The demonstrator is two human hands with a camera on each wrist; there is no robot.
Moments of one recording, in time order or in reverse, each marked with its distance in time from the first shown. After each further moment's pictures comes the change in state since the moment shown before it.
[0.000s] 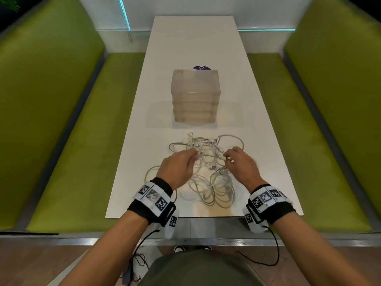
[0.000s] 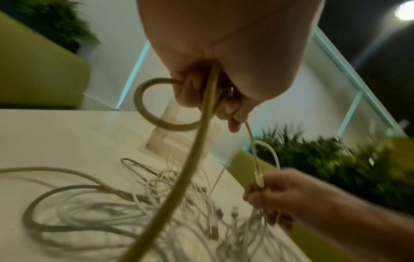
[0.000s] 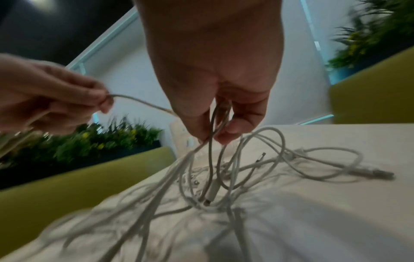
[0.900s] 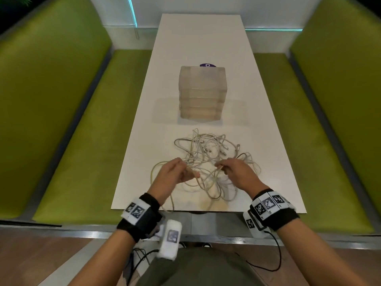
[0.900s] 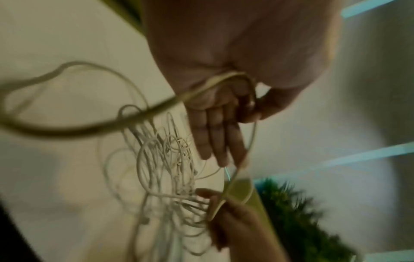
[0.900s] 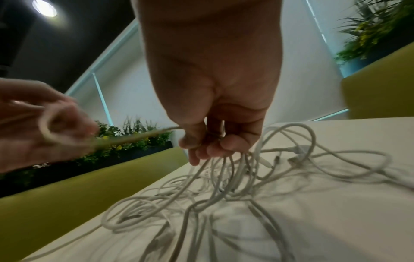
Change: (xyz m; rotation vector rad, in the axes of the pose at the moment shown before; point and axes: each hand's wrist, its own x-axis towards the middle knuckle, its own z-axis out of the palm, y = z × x) left_hand -0.054 -0.006 -0.002 -1.232 0.009 -0.395; right_hand -0.022 -0.021 0.007 0.063 -0.258 -0.045
